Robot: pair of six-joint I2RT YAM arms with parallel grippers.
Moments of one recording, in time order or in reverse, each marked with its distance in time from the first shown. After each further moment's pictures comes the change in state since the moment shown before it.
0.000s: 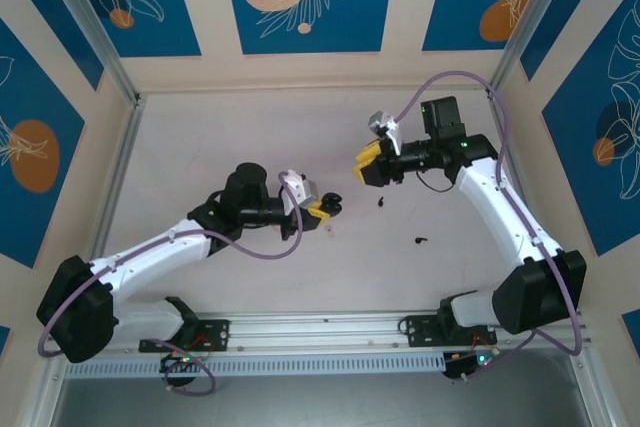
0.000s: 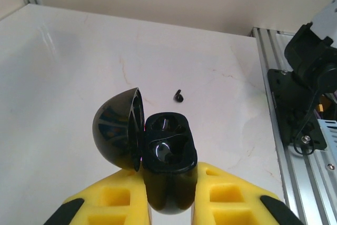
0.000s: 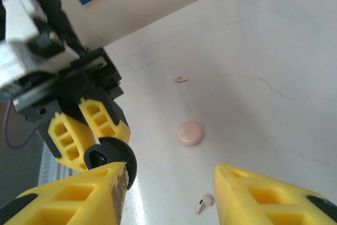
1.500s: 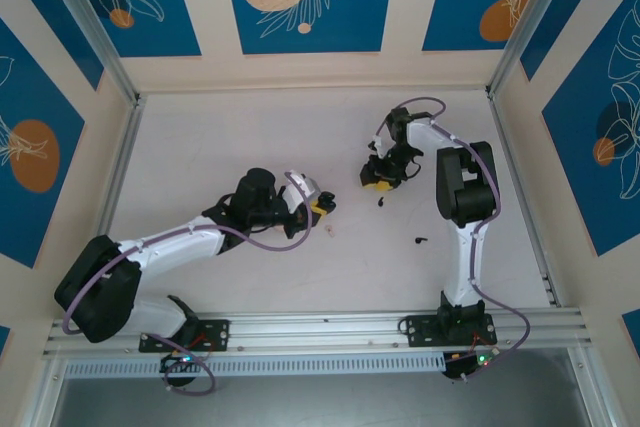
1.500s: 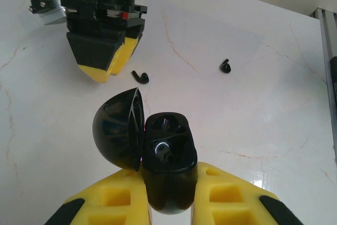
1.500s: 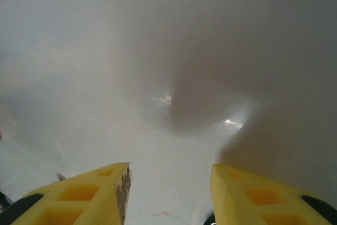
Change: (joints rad) left arm 0.026 0.127 -0.051 0.093 -0.142 -0.080; right arm -0.039 0.805 0.315 -0.262 0.526 0.449
